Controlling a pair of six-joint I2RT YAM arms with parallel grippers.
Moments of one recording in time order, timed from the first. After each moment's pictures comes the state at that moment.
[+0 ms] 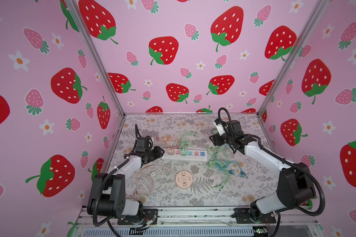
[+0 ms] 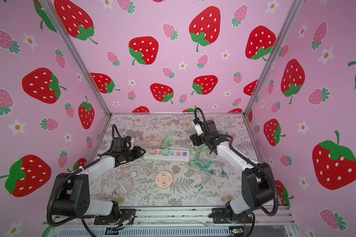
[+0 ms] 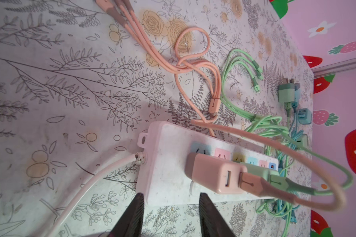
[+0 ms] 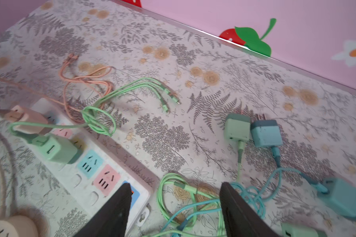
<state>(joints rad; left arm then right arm) -0.08 1.40 0.71 -0.20 0.38 -0.50 0.47 1.50 1.07 -0.23 -0.11 -0.05</state>
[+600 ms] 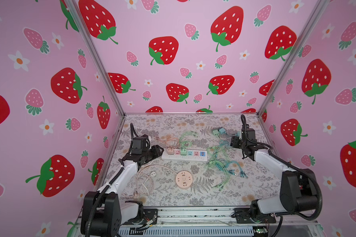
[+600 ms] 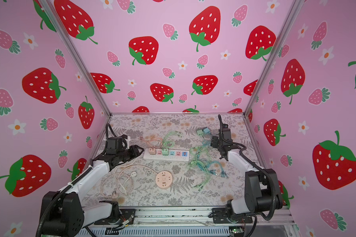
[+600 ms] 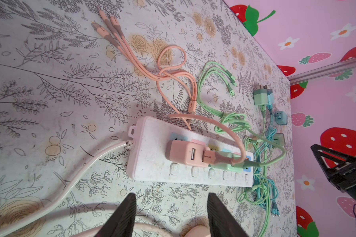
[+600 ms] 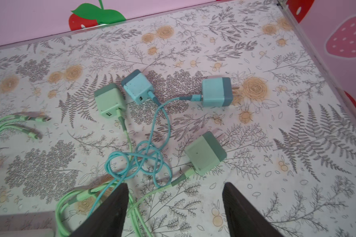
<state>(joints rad) -0.08 1.21 0.71 -0.31 0.38 -0.52 0.23 1.44 0.83 -0.11 0.16 0.27</state>
